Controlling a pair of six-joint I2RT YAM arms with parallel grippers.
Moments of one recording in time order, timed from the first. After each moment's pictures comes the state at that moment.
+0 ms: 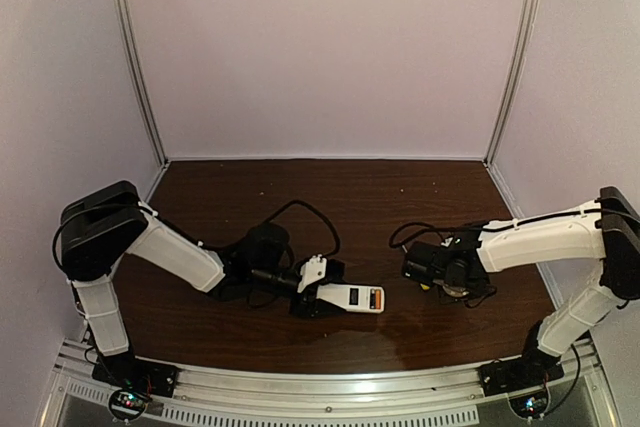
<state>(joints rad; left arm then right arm) -0.98 1.87 0.78 0.61 0.59 0.42 0.94 1.51 0.83 -1.01 0.65 1.03</state>
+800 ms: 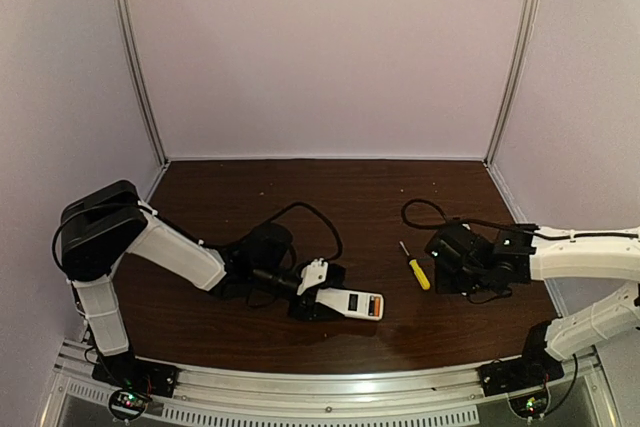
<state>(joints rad) -0.98 1.87 0.80 0.53 0.63 0.46 0.94 1.21 0.73 -0.73 0.51 0.91</state>
